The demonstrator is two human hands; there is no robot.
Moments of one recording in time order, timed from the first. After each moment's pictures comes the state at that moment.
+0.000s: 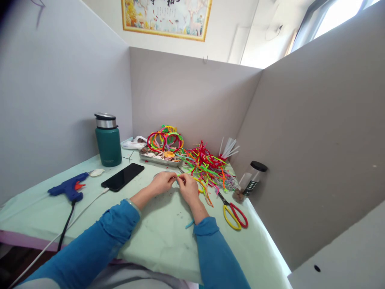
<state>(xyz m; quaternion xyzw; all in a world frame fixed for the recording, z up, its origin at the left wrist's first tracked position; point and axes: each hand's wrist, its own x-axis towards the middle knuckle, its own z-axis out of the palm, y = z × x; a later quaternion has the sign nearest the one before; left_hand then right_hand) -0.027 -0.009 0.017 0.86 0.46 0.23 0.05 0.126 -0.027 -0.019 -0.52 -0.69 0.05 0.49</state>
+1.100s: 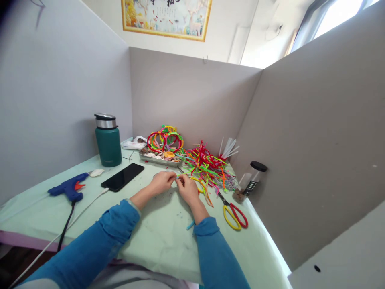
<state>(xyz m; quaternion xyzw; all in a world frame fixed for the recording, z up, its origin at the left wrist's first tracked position) -0.028 -0.010 0.020 0.85 0.47 0.23 0.06 0.126 -0.029 -0.020 -0.53 -0.71 0.09 0.46</state>
